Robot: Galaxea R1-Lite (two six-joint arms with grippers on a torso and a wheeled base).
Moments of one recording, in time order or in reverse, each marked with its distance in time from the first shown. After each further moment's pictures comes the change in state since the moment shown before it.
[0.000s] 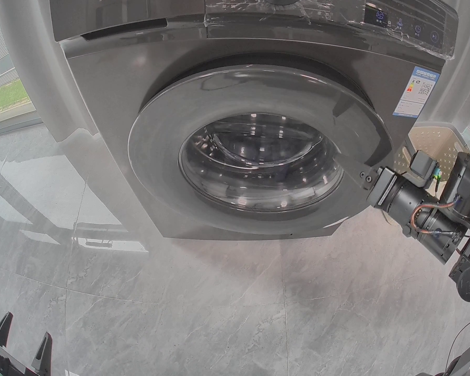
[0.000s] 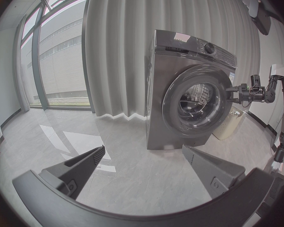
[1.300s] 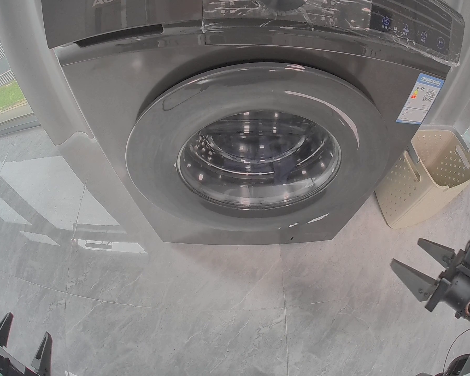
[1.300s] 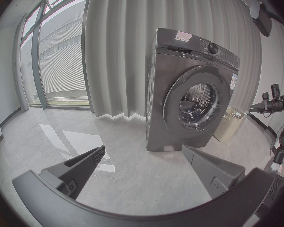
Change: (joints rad) left arm 0.000 0.001 0.000 0.001 0.000 -0.011; right arm 0.013 -0.479 0.470 0.166 0.011 -0.280
